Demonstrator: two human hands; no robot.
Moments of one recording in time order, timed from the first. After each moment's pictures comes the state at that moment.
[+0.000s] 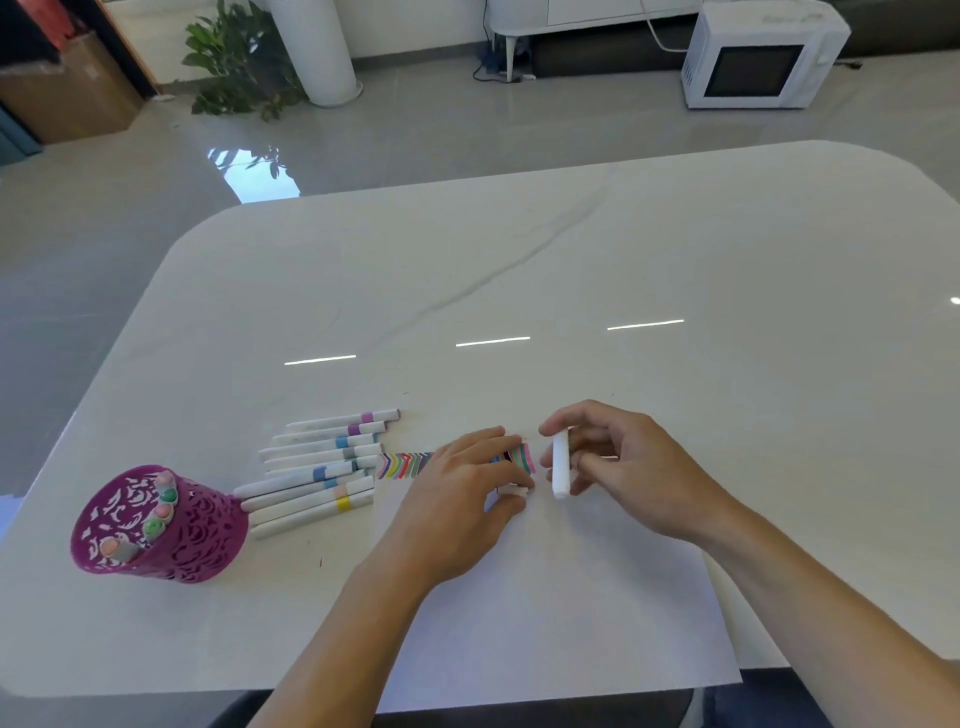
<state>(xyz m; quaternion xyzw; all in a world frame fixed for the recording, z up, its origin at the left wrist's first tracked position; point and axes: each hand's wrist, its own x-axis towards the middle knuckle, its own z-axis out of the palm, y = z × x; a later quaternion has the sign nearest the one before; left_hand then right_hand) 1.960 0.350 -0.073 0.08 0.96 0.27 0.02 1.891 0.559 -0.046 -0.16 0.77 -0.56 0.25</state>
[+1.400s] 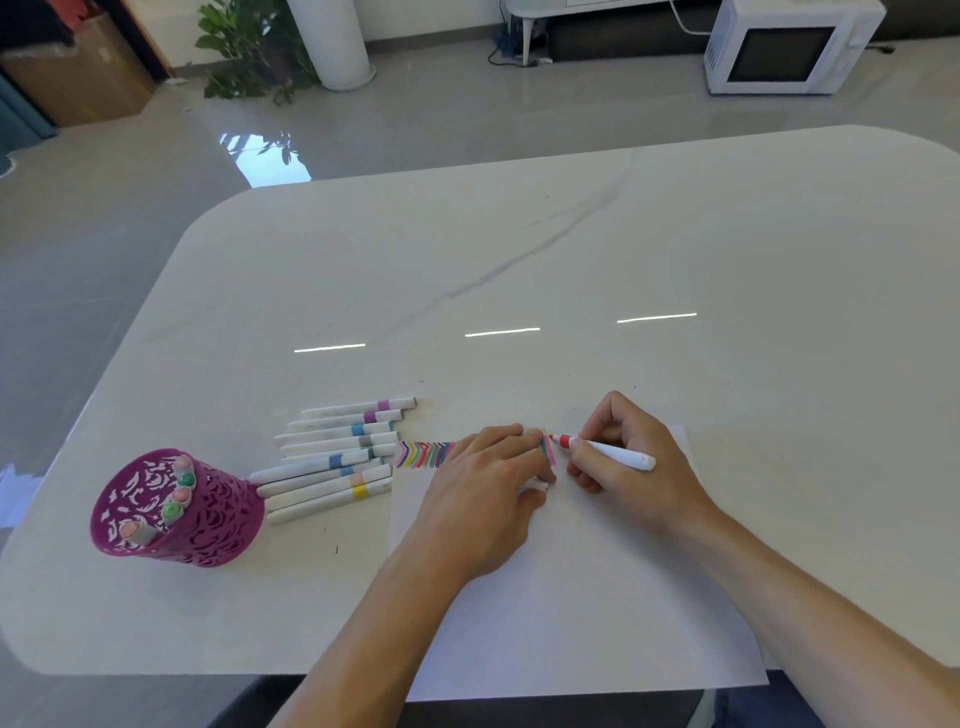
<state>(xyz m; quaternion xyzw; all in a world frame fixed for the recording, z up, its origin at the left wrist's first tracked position) 1.963 0.358 -0.073 0.08 0.97 0.22 0.01 1.891 0.543 -0.090 -0.10 0.79 -0.58 0.16</state>
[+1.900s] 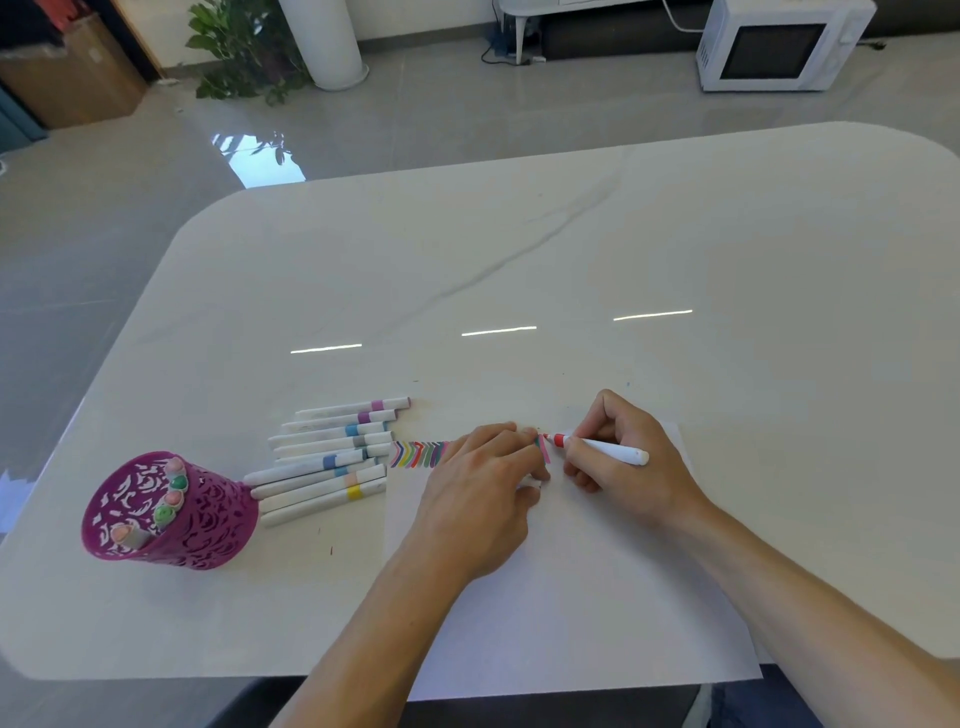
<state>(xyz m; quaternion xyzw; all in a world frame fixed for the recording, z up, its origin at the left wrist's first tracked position) 1.962 0.362 -0.077 0.06 0.97 0.22 0.01 1.888 0.543 -0.092 -0.09 0.79 -0.58 0.17</state>
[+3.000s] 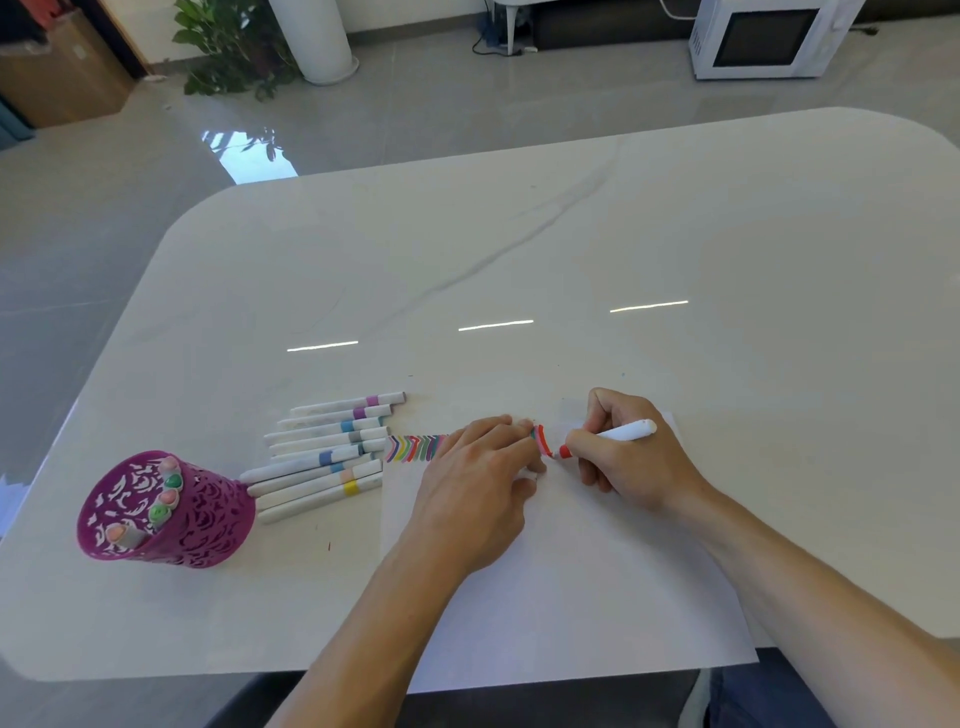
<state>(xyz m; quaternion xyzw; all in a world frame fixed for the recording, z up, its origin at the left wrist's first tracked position) 1.963 0.363 -0.077 0.05 0.98 0.21 0.02 1.886 0.543 -0.081 -0.07 0.80 -0.56 0.20</state>
